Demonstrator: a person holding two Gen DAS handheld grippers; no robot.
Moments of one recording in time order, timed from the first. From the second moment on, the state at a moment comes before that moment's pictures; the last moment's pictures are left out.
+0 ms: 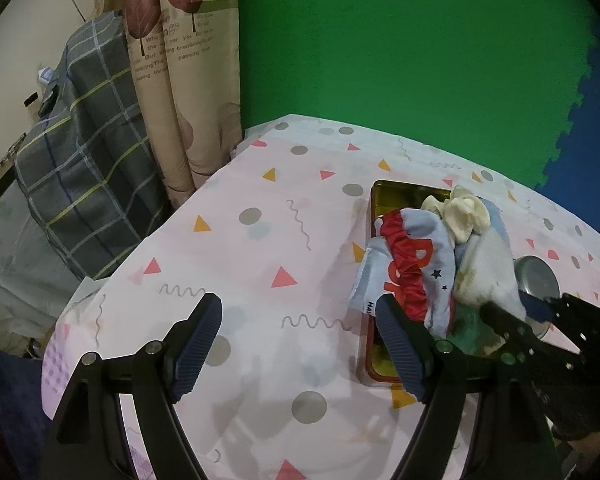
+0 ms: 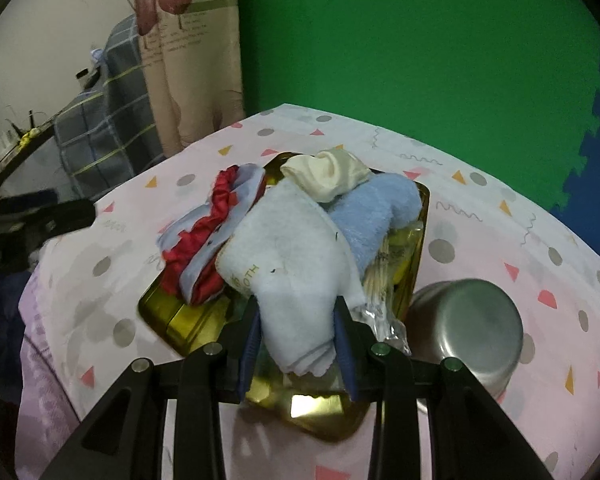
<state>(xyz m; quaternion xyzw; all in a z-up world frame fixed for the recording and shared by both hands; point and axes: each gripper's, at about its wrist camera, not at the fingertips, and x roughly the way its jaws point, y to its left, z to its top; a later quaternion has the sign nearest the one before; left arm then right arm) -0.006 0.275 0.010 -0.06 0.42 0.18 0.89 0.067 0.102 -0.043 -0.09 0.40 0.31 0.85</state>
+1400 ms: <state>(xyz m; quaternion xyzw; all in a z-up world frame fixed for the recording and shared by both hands) -0.009 0.230 0.011 -0.07 0.43 0.17 0.88 0.017 0.064 -0.014 -0.05 0.41 0.26 0.87</state>
